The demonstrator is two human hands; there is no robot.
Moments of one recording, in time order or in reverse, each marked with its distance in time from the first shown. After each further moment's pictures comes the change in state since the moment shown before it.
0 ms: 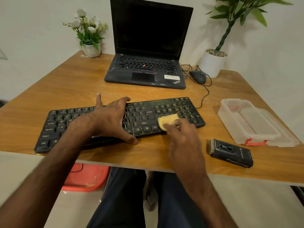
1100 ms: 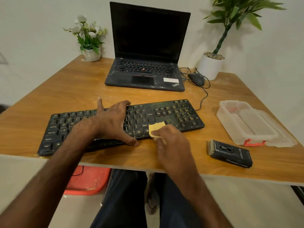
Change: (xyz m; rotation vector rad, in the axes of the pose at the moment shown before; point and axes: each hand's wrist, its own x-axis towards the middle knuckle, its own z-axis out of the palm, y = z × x) left_hand -0.002 0.003 0.002 -0.018 0.024 0.008; right_hand 0.004 -0.020 0.005 0.152 -0.140 0.027
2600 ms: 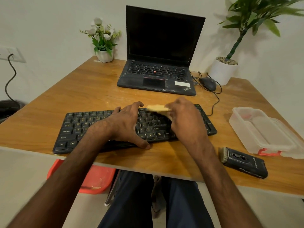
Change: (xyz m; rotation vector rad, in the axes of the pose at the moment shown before) left_hand 0.006 -0.011 0.008 -0.141 0.046 0.068; right_hand 0.082 0.003 -0.013 -0.219 0.007 -0.086
